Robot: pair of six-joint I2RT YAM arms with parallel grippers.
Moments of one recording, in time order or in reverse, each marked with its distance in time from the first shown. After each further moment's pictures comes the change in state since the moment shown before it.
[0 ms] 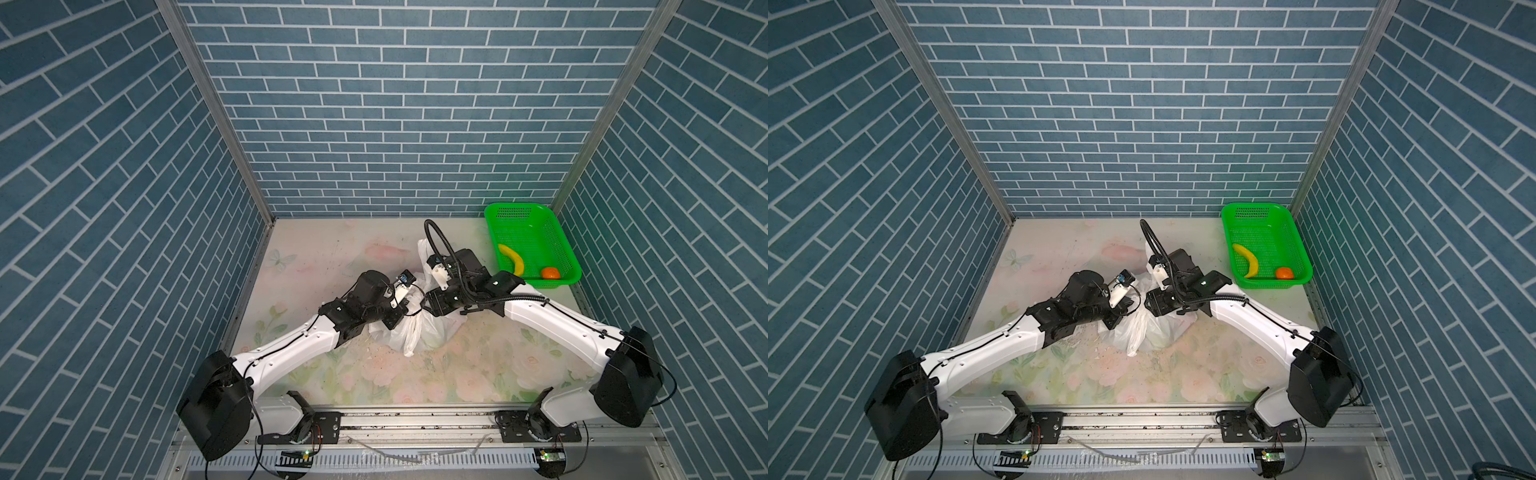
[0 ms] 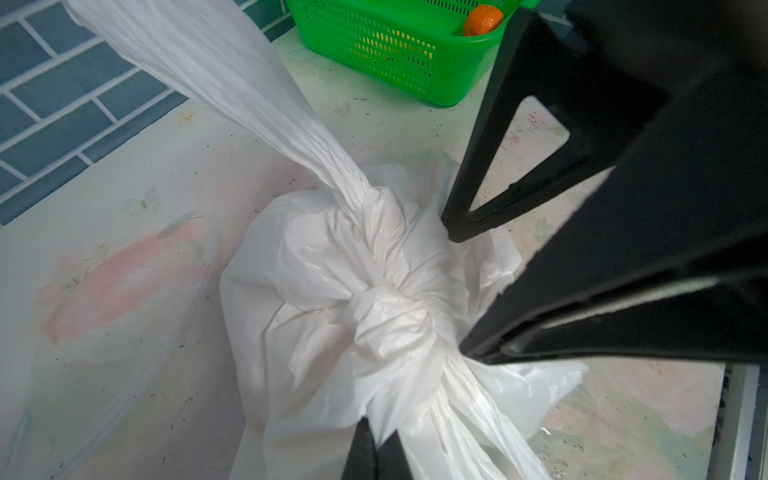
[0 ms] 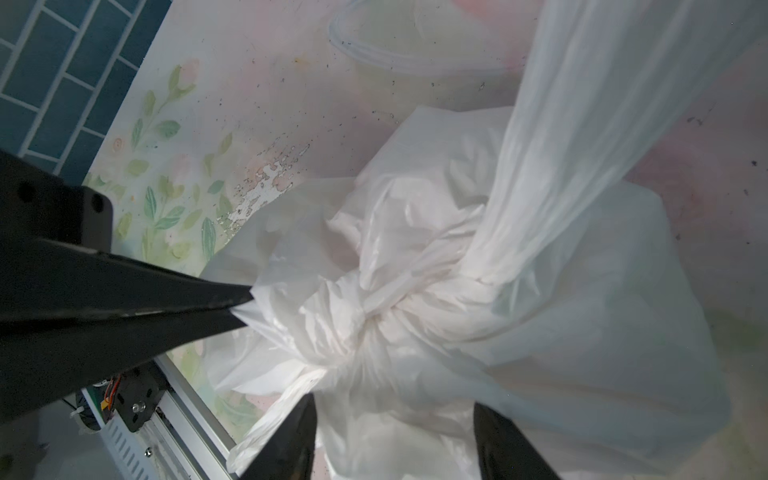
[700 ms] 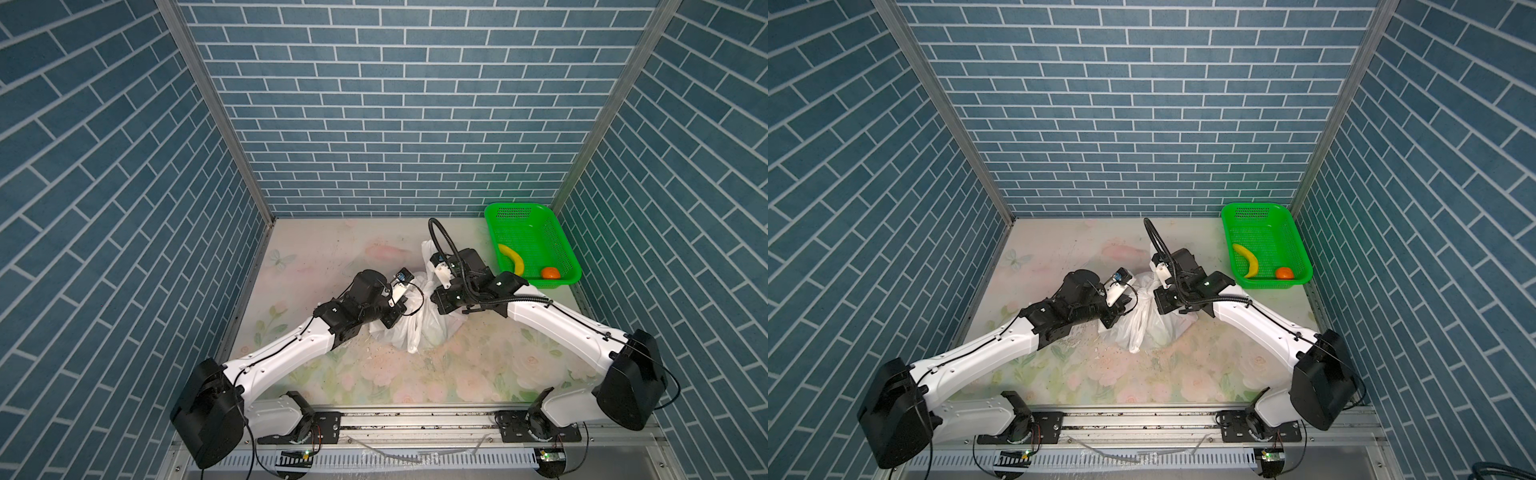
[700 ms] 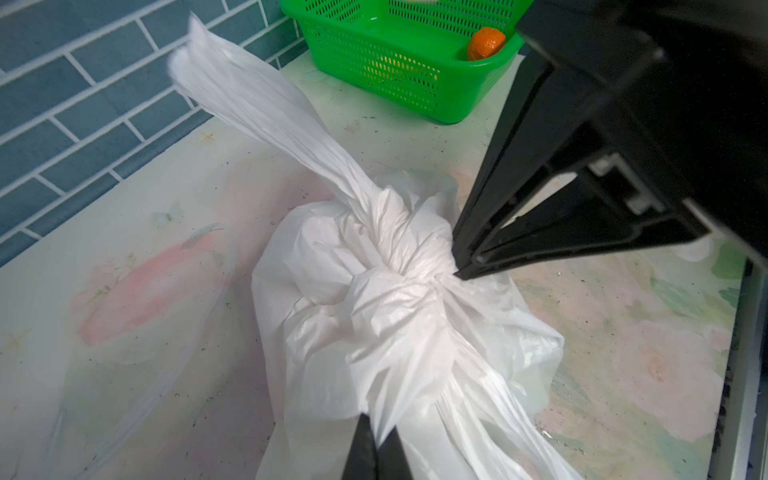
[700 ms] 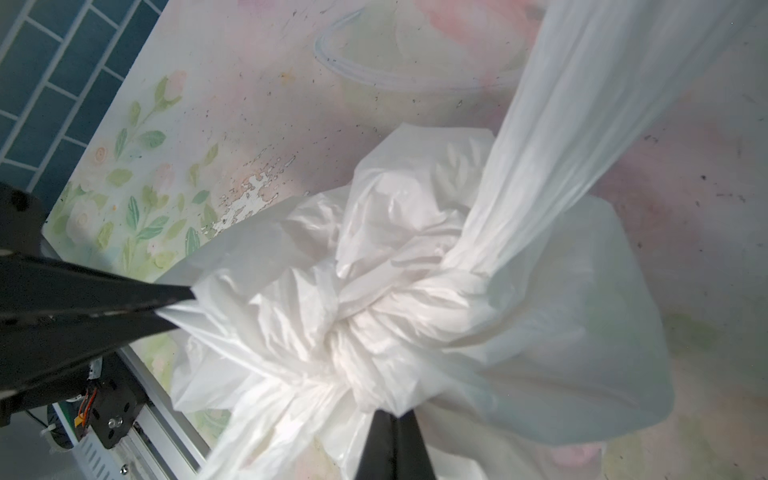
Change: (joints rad) left arm 0.000 -0.056 0.006 -0.023 -0.034 0.010; right arm -0.042 -0.046 -0.024 0.005 0.050 -0.019
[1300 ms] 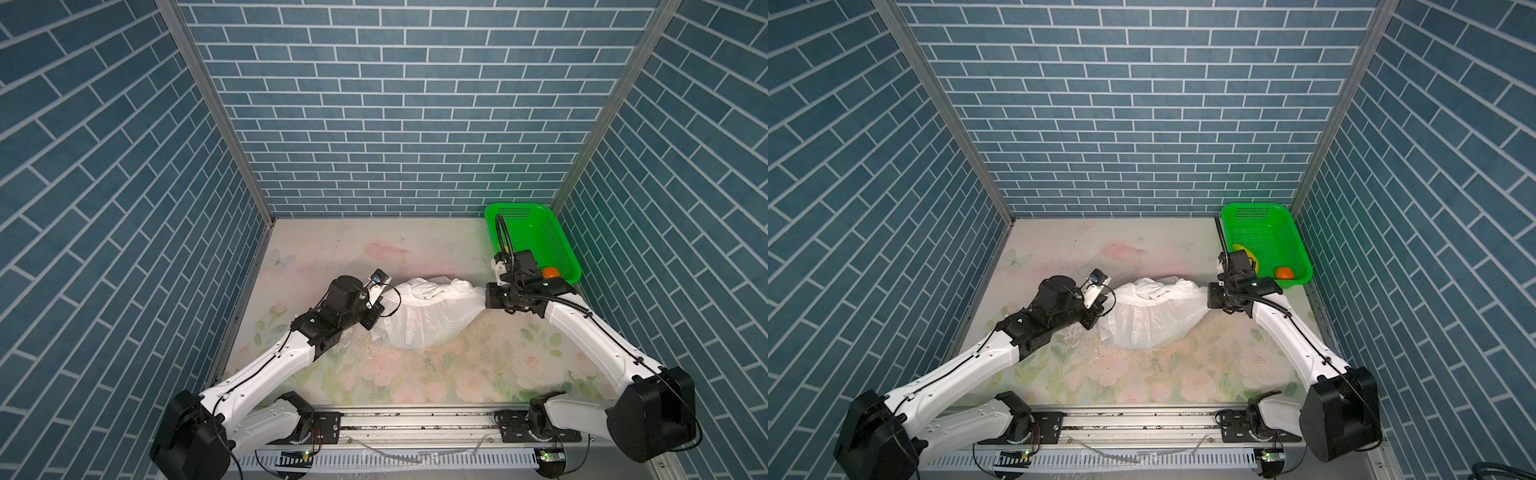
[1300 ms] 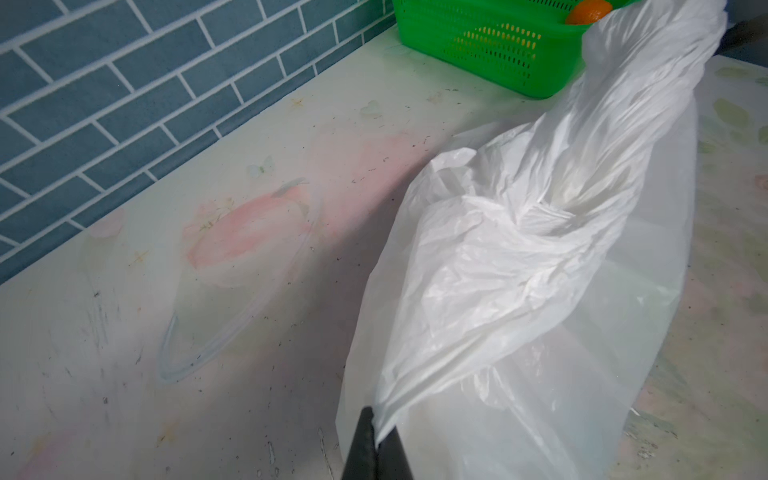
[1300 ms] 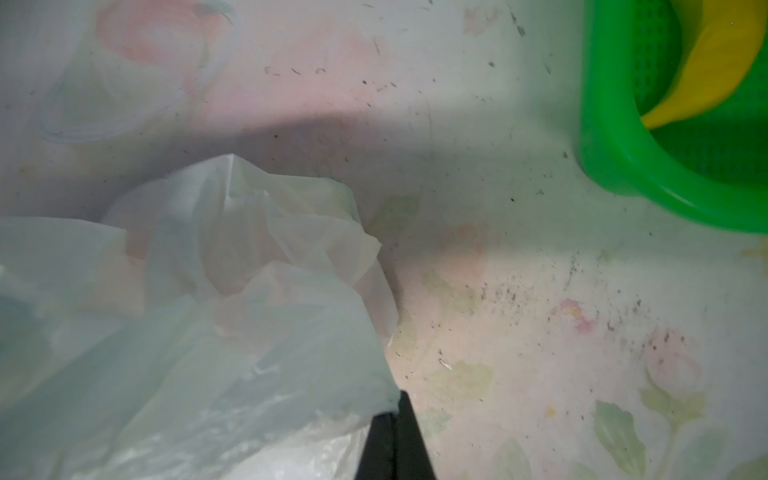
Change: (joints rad) left arm 0.141 -0.164 -0.153 -0.025 -0.065 0.023; right arm -0.380 -0.162 -0.161 -0.135 0.107 0.082
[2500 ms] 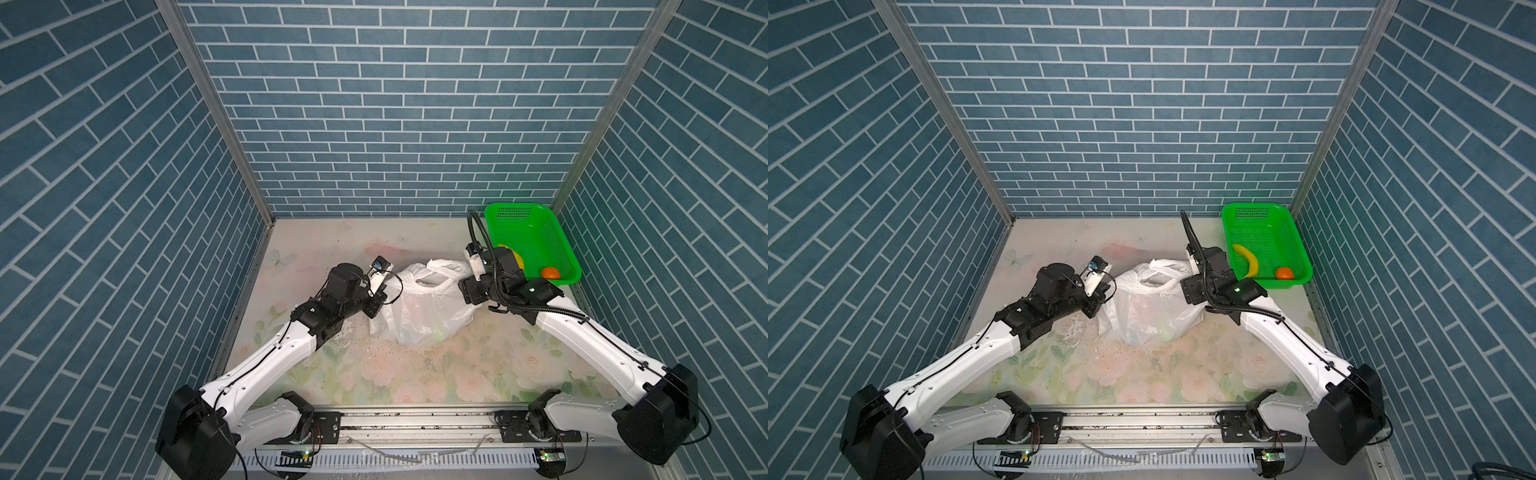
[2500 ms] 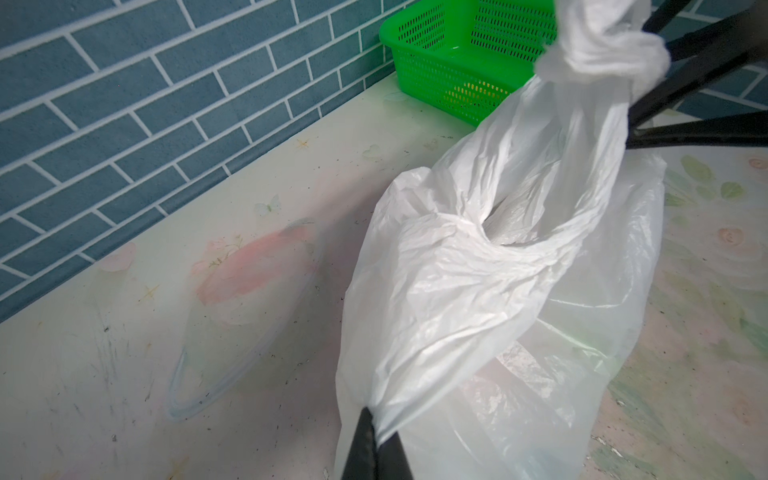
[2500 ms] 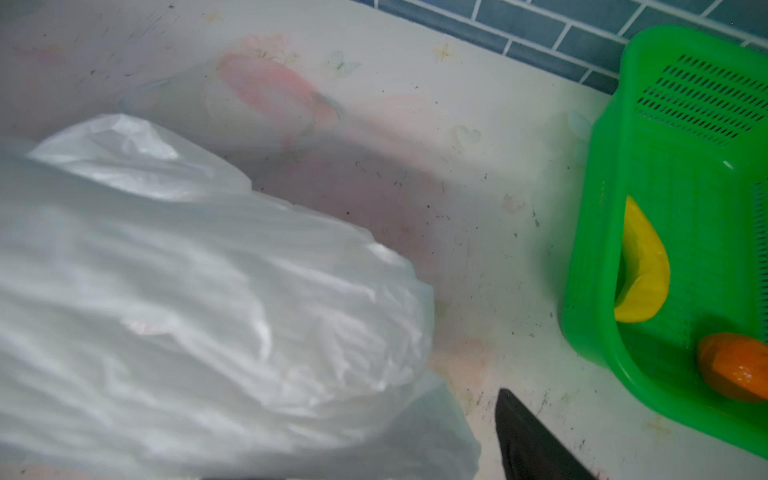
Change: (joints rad) left arm 0.009 0.056 0.139 -0.014 0.047 -0.010; right arm 0.261 0.007 0.075 0.191 0.244 -0.248
